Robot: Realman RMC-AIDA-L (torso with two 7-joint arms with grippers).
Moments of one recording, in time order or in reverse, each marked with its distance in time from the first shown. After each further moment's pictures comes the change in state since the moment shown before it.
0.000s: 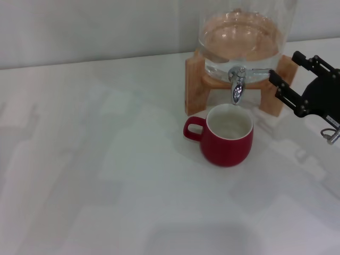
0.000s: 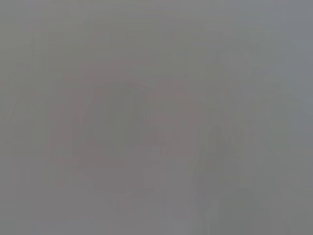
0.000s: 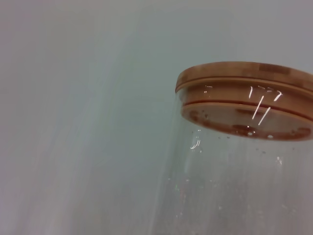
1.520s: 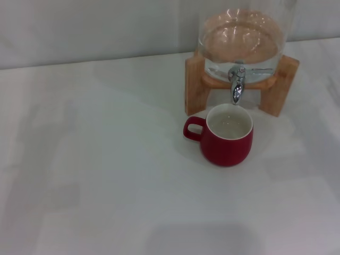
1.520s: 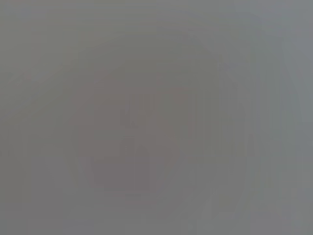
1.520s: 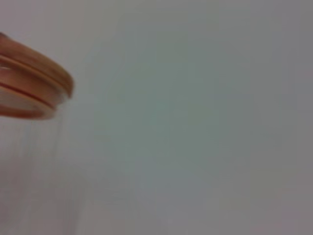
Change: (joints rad) left arm -0.168 0.003 -0.143 0.390 -0.191 -0.074 0.034; right arm -0.002 0.021 0.458 0.001 0.046 -0.156 -0.056
